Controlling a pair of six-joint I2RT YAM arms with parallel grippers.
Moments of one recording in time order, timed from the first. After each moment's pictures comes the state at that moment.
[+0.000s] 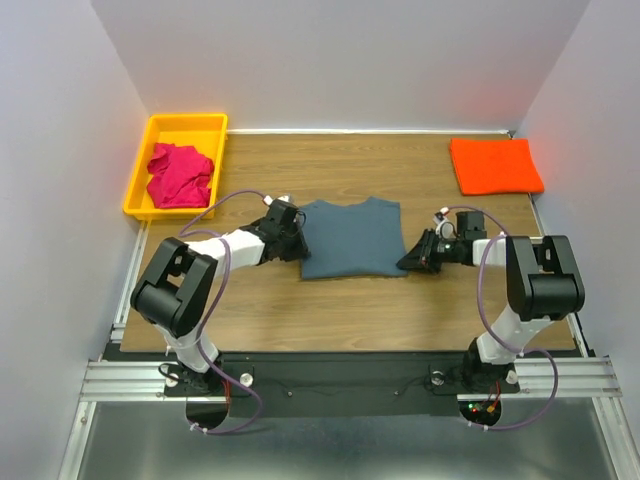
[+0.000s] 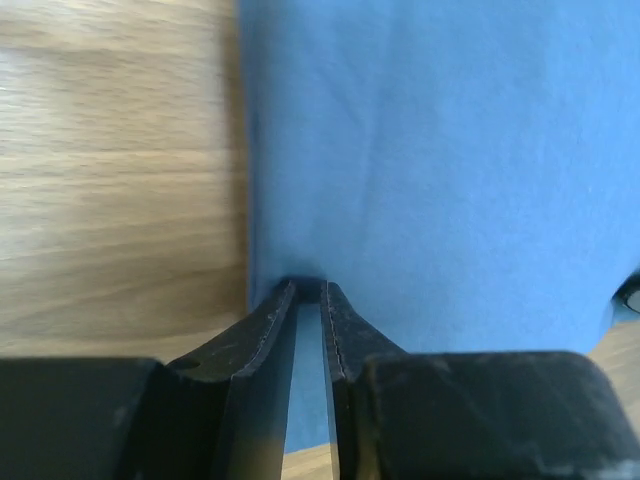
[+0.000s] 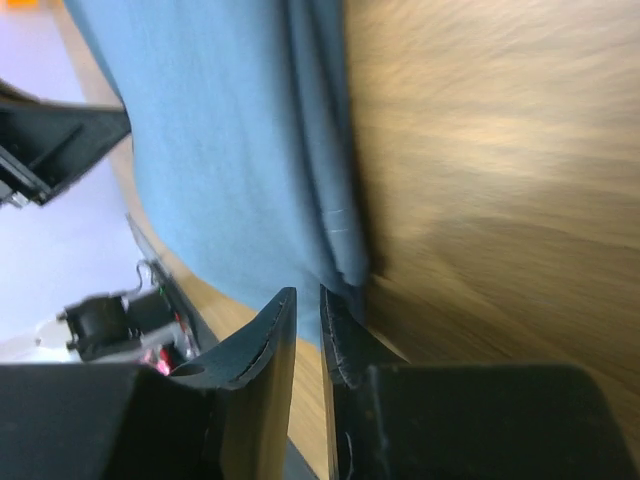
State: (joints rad) left arm -0.54 1.66 0.87 -0.10 0.02 -0.74; right arm 0.01 1.70 0.66 0.02 -0.85 0.51
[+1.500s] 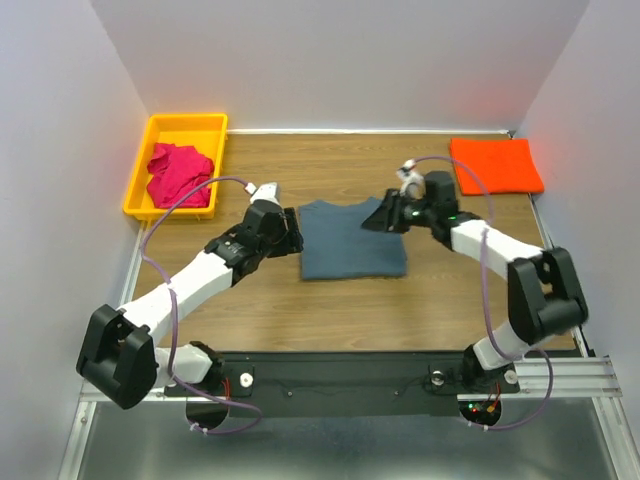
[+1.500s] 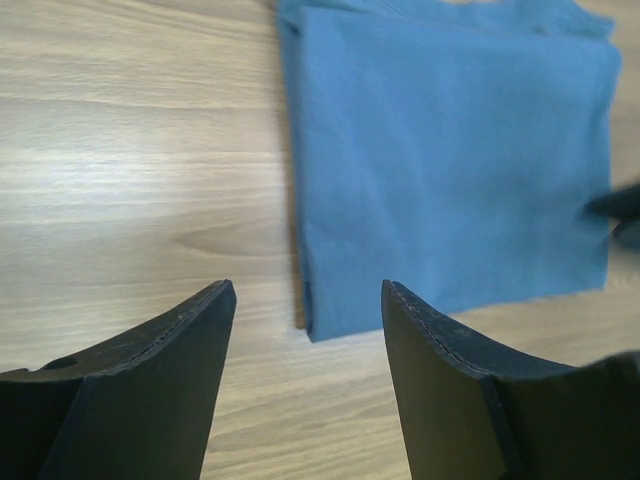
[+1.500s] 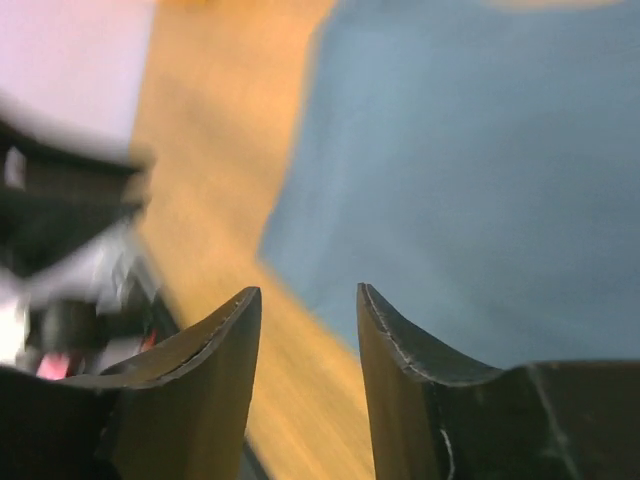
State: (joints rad) left arm -0.56 1.22 0.82 -0.29 -0.16 -0.61; right arm 0.37 1.64 0.92 0.13 -0.74 0.52
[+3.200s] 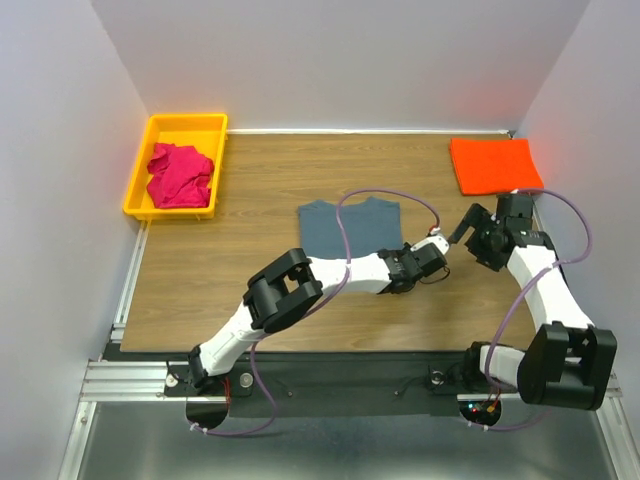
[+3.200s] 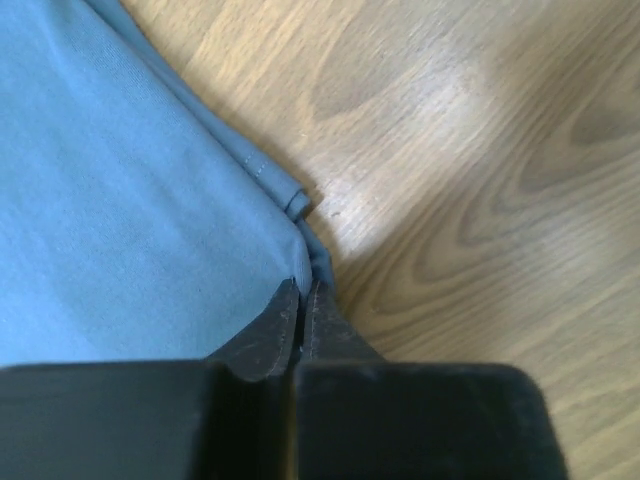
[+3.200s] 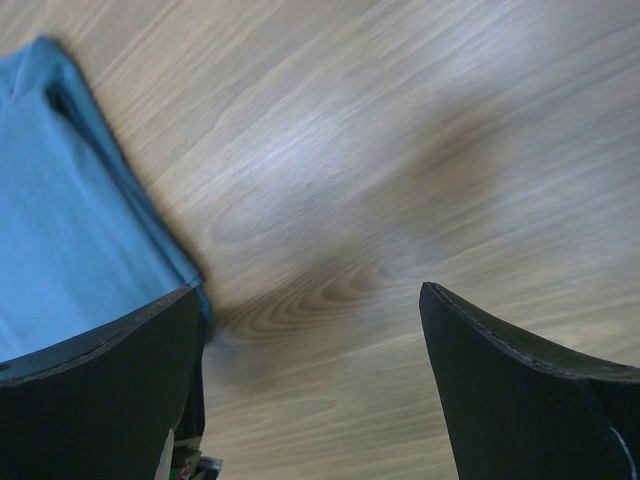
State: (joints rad) left arm -1.20 2.26 1.72 -0.39 -0.48 -0.17; right arm -0.13 1.15 0.83 -0.59 -0.01 0.52
